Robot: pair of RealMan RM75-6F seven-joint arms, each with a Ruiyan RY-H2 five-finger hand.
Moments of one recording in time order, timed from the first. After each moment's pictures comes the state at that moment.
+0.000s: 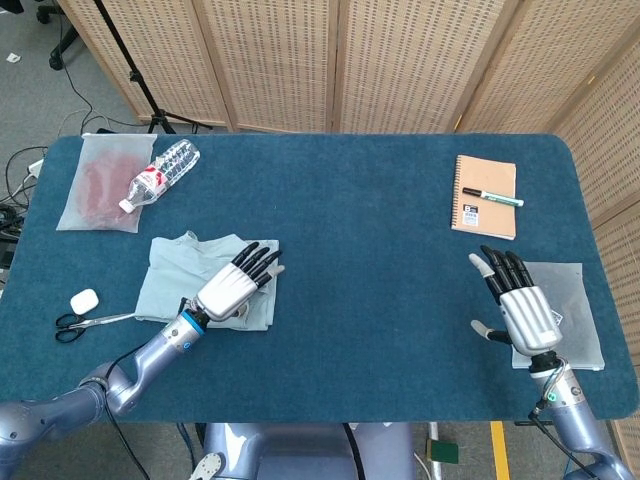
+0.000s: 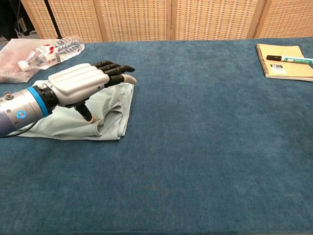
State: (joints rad) left arm -0.77 -1.79 0.03 -0.88 1.66 1.15 -0.03; right arm 0.32 -1.32 0.08 -1.37 -1.59 1.42 0.15
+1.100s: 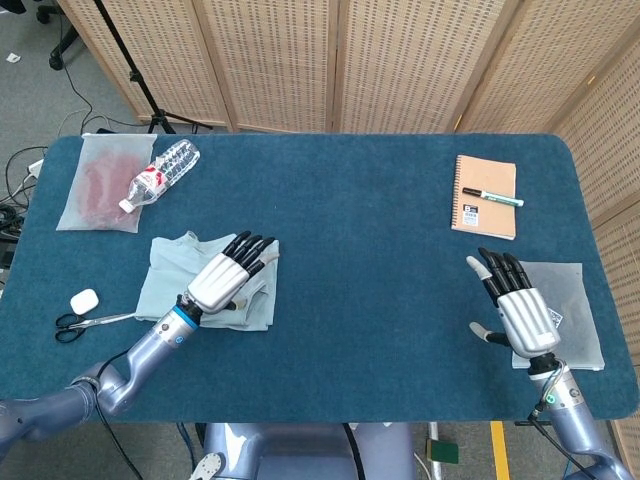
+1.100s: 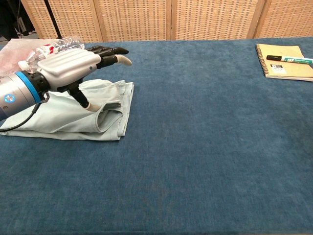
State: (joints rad) left arm -0.76 -1.69 -0.02 -1.03 1.61 1.15 -0.07; right arm 0.32 -1.33 0.07 -1.37 -1.60 1.42 0.14
